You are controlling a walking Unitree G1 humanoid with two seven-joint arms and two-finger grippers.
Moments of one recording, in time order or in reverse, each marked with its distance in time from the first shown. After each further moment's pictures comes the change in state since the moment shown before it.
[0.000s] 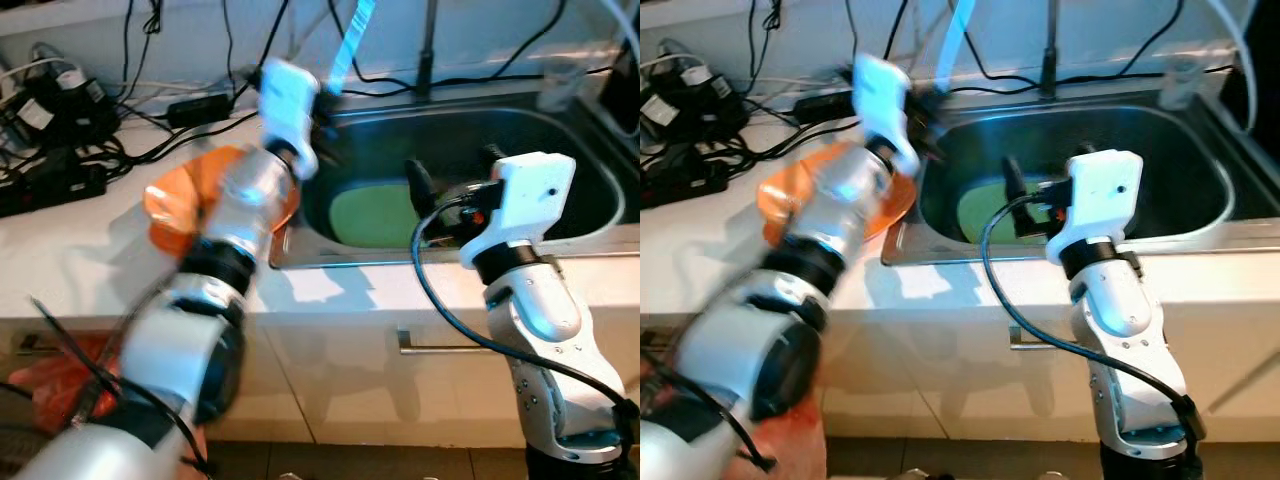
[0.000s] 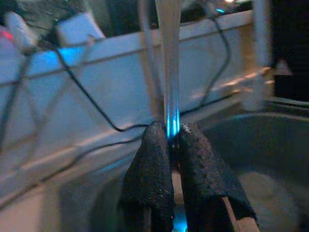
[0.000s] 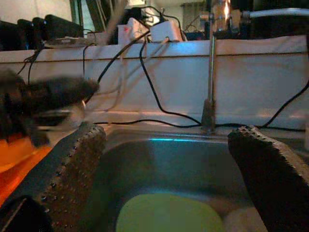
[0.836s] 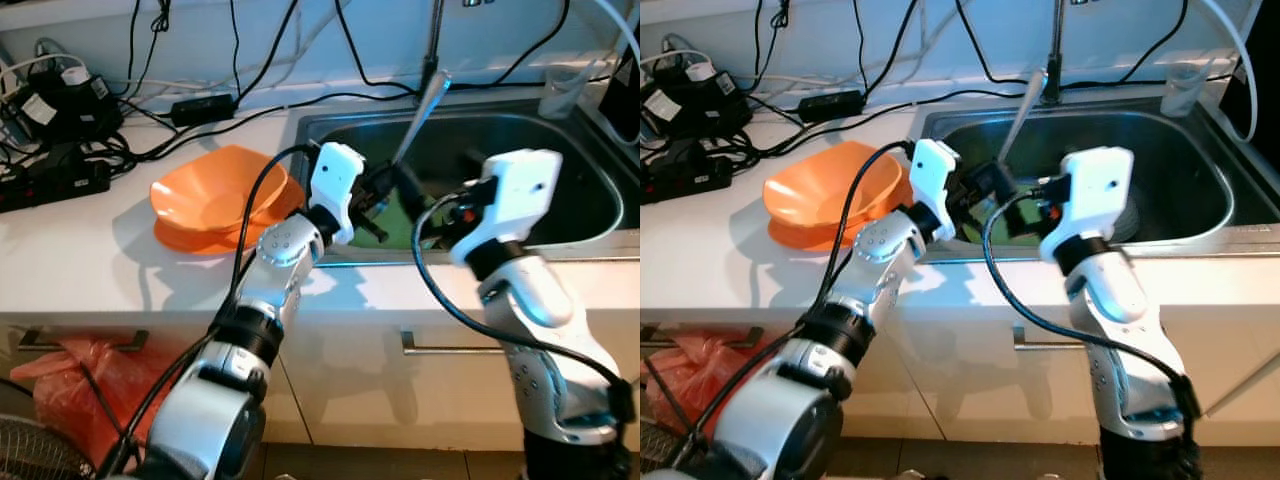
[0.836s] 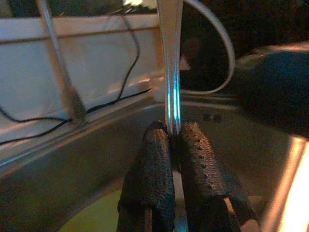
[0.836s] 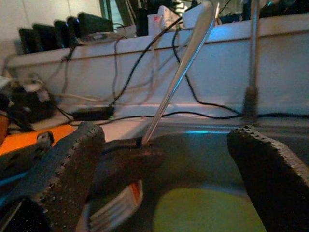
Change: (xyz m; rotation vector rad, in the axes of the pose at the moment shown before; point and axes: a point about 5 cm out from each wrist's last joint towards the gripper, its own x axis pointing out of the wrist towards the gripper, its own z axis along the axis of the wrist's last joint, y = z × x) left arm -0.028 -0.058 -0.027 -0.083 -0.043 -0.313; right arm 0.013 0.003 -0.010 0.147 0.036 0.121
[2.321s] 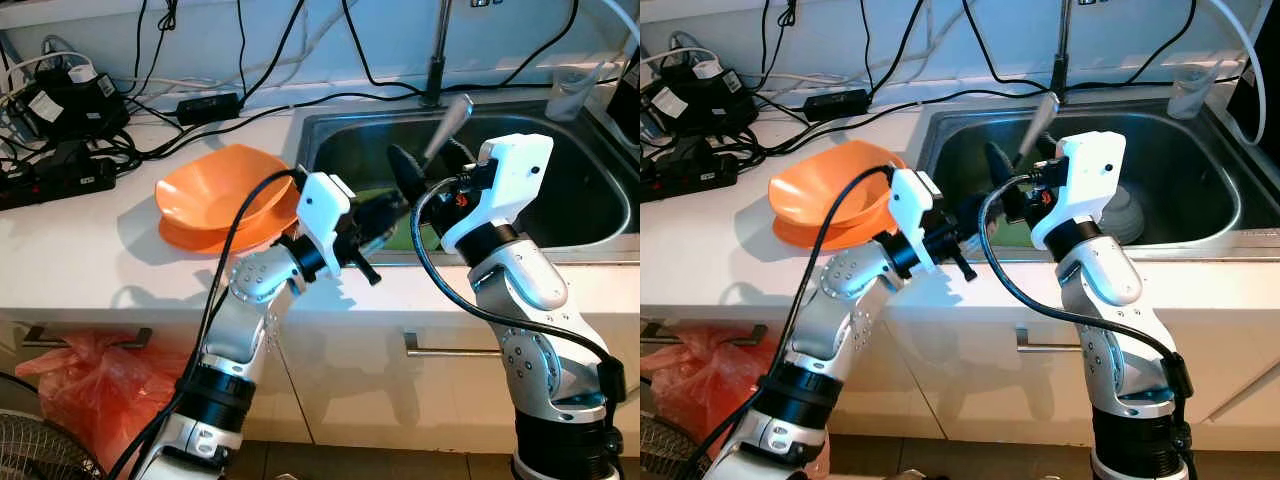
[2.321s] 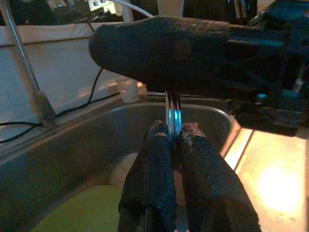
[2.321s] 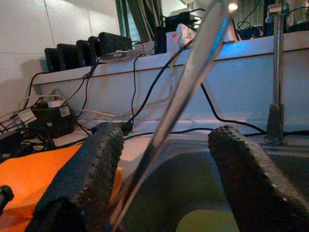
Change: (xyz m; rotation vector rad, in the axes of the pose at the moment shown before) left arm -0.038 -0.027 0.012 -0.027 -0.010 -0.139; right arm 0.010 0.002 0.007 0.018 -0.051 0.047
